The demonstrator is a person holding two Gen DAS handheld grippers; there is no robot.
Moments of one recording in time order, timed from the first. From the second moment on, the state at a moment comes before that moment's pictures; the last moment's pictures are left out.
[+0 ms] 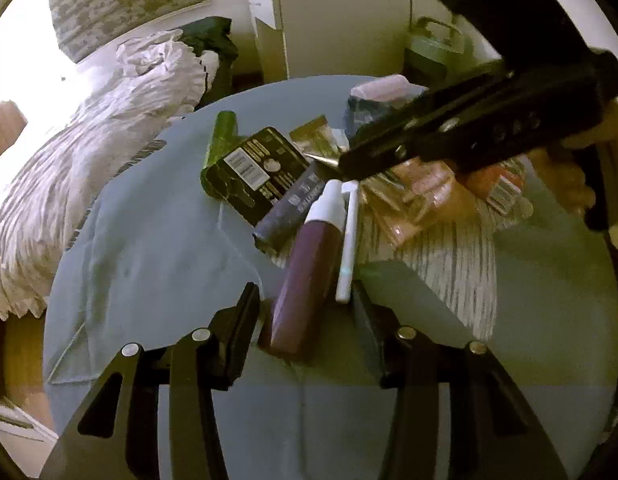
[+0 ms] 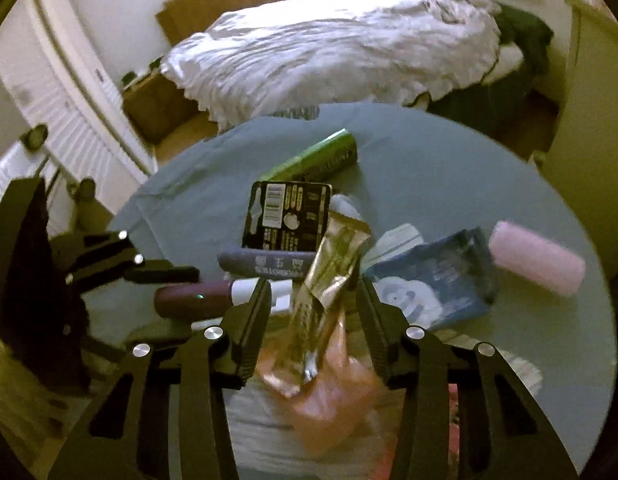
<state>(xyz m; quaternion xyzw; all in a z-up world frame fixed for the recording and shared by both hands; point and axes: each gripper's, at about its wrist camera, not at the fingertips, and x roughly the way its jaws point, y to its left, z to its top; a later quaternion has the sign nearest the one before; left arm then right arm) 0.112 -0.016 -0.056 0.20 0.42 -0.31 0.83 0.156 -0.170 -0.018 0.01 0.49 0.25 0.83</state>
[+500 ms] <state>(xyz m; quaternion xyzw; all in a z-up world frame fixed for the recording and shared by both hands) 0.101 -0.007 -0.039 0.09 0.40 -0.31 0.86 0.149 -0.217 0.001 0.14 0.43 0.27 0.85</state>
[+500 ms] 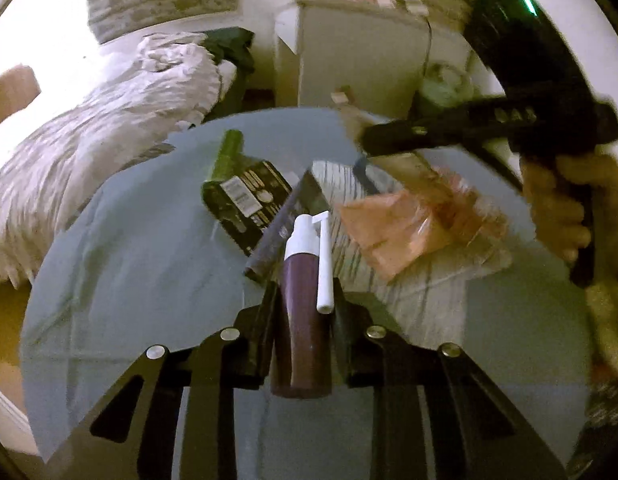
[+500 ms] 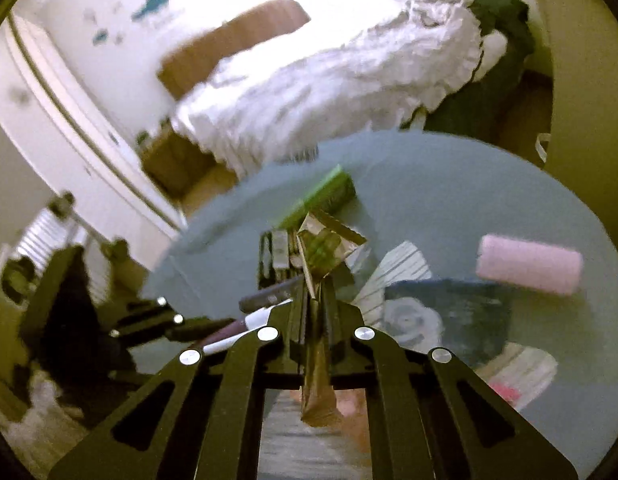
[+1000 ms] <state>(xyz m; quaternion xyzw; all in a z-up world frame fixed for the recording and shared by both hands) 0.069 -0.063 0.025 -0.01 0.34 -0.33 0.88 0.073 -0.398 0.031 0.26 0.26 0.17 0.91</state>
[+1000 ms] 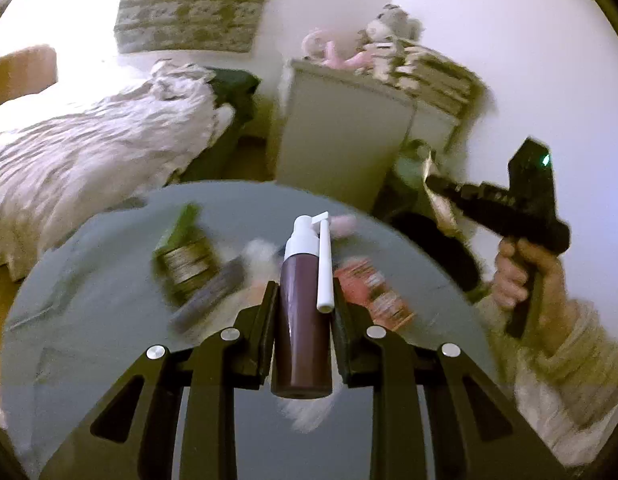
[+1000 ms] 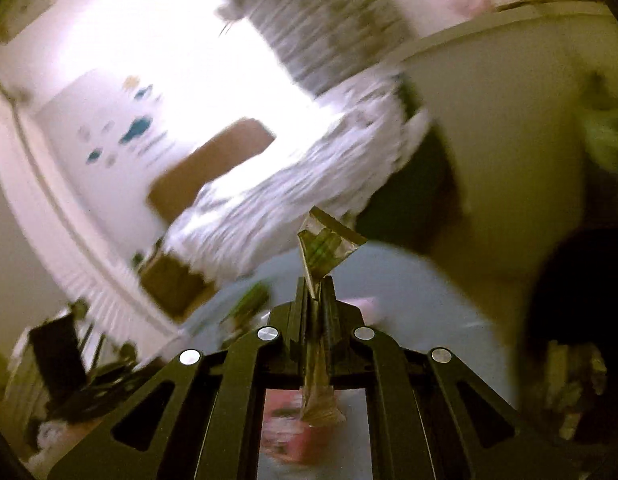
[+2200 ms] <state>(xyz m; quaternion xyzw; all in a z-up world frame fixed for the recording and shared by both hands) 0.115 -0.381 -0.023 -0.02 0.40 -0.46 0.79 0.017 -0.604 -0.052 0.32 0.24 -0.06 0.91</state>
